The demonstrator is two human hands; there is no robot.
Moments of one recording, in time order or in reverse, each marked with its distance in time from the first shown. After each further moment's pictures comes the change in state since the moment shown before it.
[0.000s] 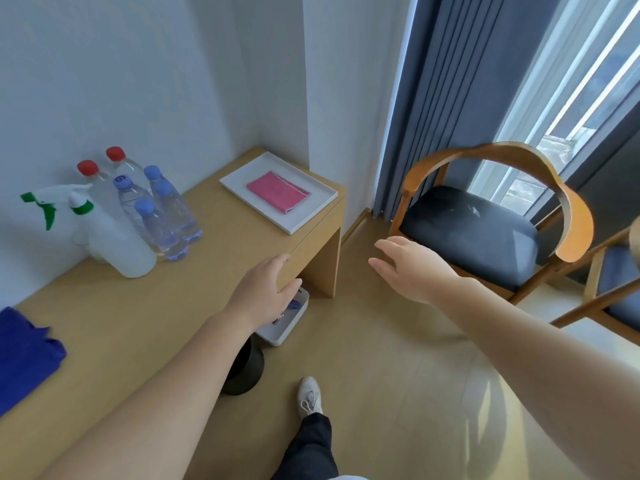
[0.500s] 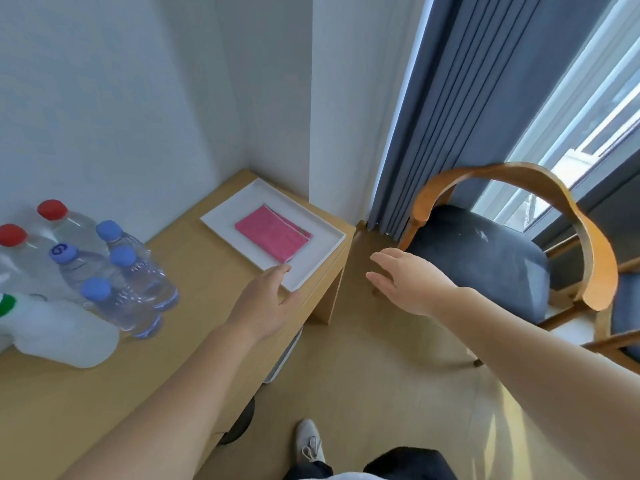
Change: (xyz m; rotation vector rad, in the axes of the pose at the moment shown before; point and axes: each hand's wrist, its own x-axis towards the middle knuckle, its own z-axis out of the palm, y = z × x) left_hand 0.180 -0.048 -0.022 -0.099 -0.052 -0.003; right_hand 0.179 0.001 -0.018 -0.042 -0.110 0.013
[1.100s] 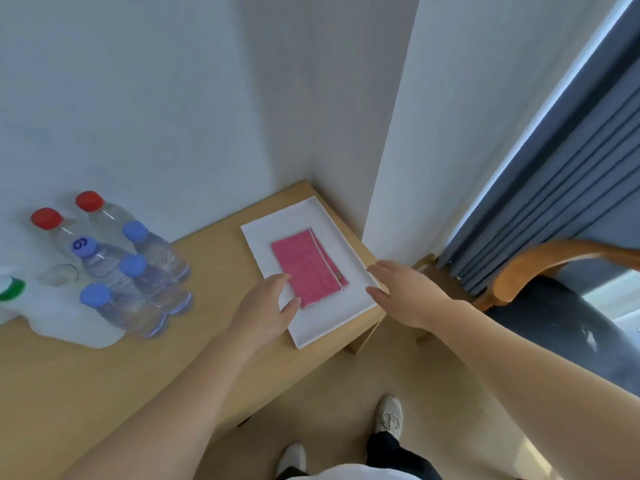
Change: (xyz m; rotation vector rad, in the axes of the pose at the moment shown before) left_hand 0.100 -0.015 0.000 0.080 0.192 -0.313; right_hand 0.200 0.027 -0.016 -0.054 -0.187 -0.406
